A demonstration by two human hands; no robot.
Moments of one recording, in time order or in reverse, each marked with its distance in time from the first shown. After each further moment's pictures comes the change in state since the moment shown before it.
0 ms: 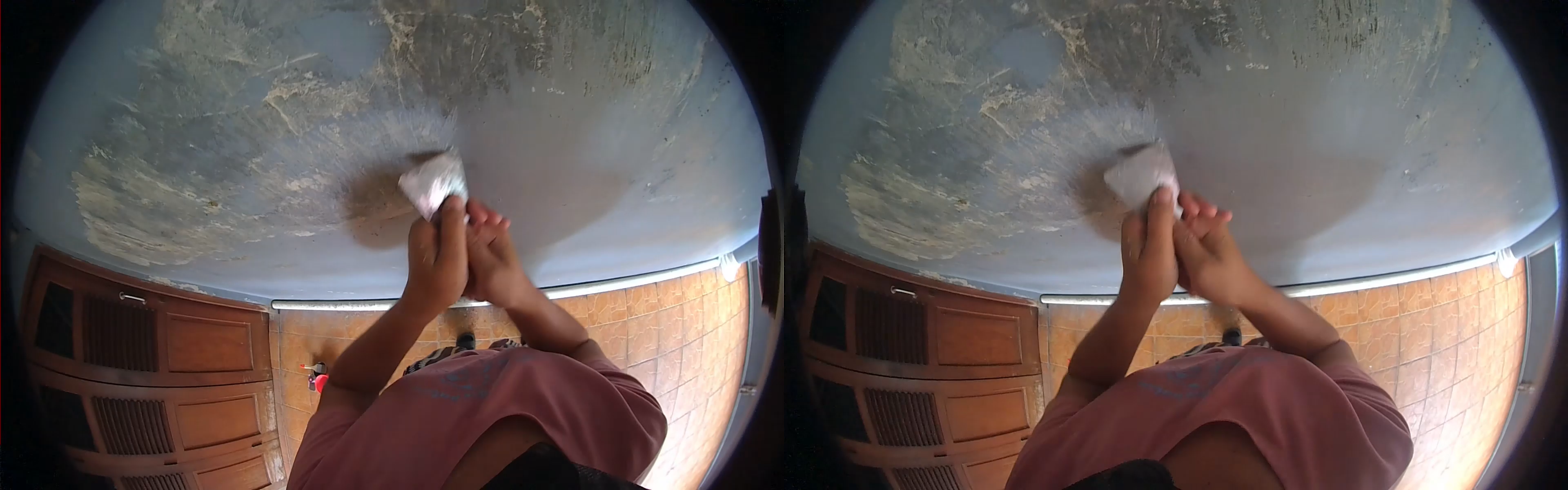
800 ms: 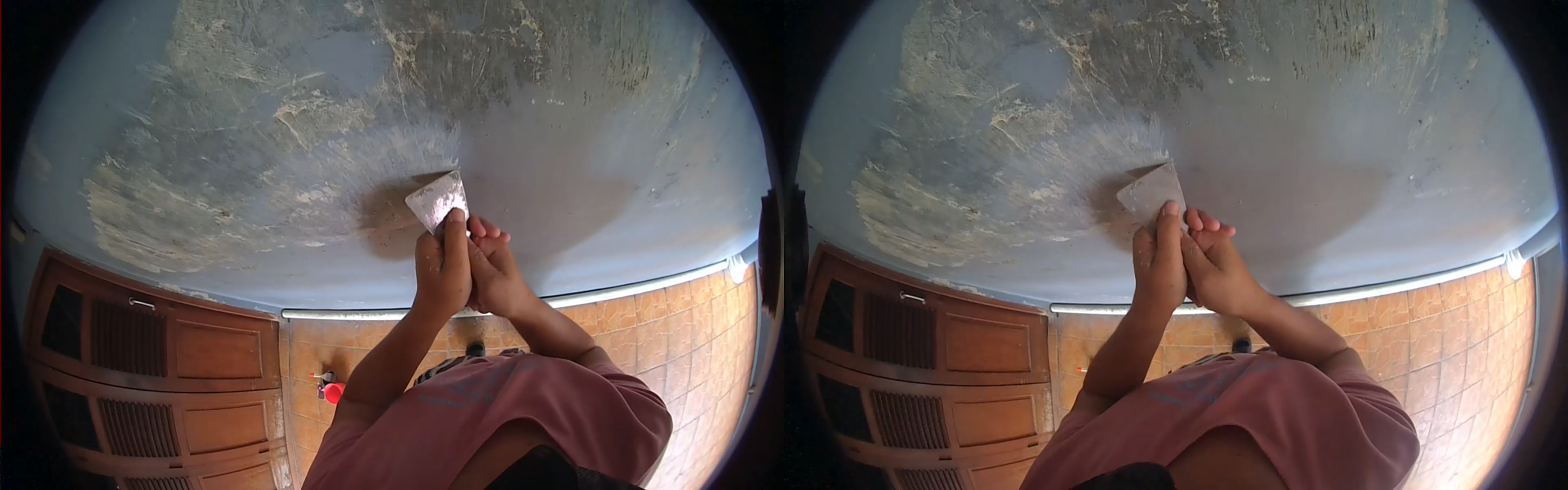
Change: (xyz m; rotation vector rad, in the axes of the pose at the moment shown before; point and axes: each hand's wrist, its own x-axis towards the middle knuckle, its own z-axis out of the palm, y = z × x) left_hand 0.000 -0.006 -0.002 0.060 0.096 -0.023; right_hand -0.004 0.001 0.002 0.073 -0.037 0.183
